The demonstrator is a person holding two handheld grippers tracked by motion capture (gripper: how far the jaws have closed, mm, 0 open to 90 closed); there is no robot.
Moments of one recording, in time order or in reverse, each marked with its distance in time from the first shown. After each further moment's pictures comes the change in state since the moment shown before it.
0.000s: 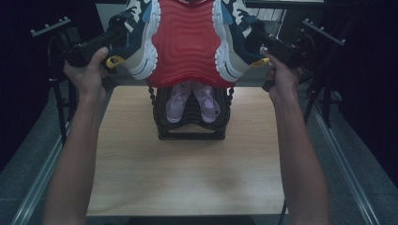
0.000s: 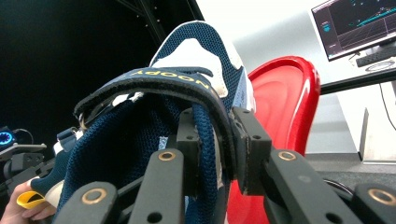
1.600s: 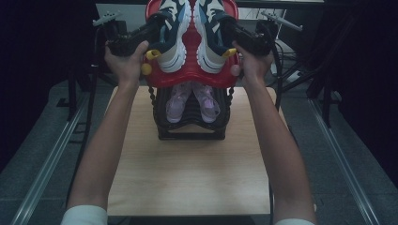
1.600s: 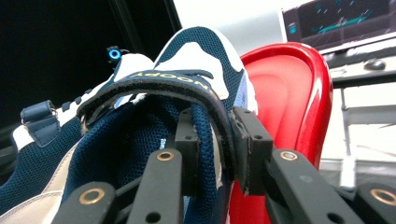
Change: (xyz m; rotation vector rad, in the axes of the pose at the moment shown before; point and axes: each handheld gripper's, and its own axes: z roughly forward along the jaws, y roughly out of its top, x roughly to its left) left arm -0.024 -0.024 0.085 0.073 0.082 0.150; right arm 0.008 -0.019 0.077 0.046 -0.170 -0.161
